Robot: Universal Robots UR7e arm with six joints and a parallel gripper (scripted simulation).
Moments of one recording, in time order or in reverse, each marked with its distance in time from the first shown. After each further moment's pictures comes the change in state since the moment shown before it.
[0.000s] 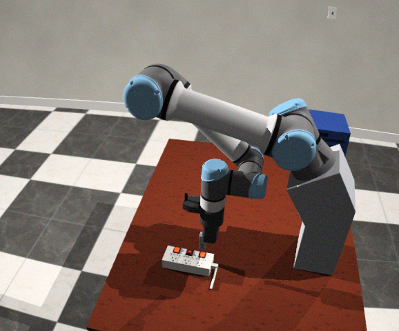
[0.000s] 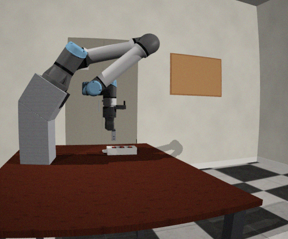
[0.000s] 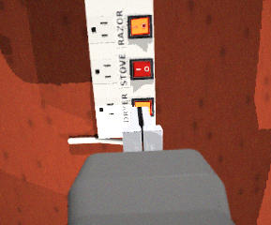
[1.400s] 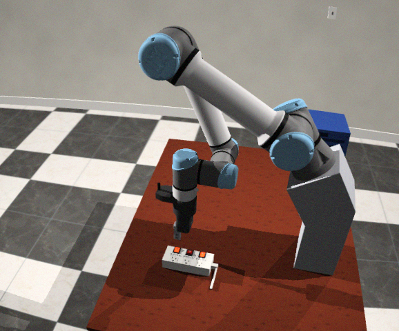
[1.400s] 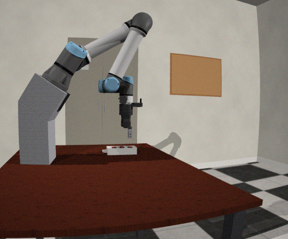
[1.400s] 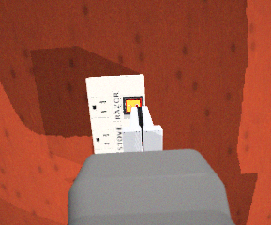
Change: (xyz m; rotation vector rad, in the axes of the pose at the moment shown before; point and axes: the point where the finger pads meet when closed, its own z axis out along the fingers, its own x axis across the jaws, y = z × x) arm 0.012 -0.091 -0.014 0.000 0.000 0.000
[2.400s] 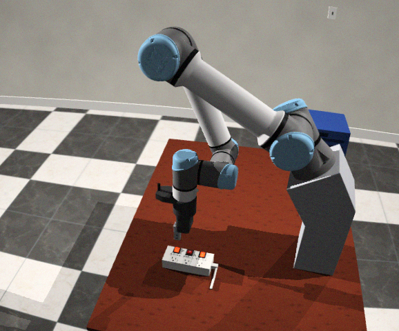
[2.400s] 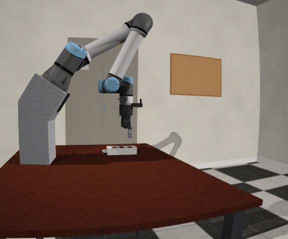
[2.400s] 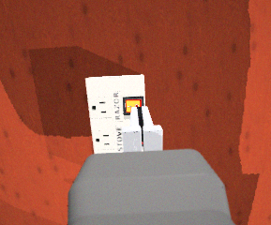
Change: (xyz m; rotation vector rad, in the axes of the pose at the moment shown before) arm 0.000 0.000 0.002 0.000 0.000 0.000
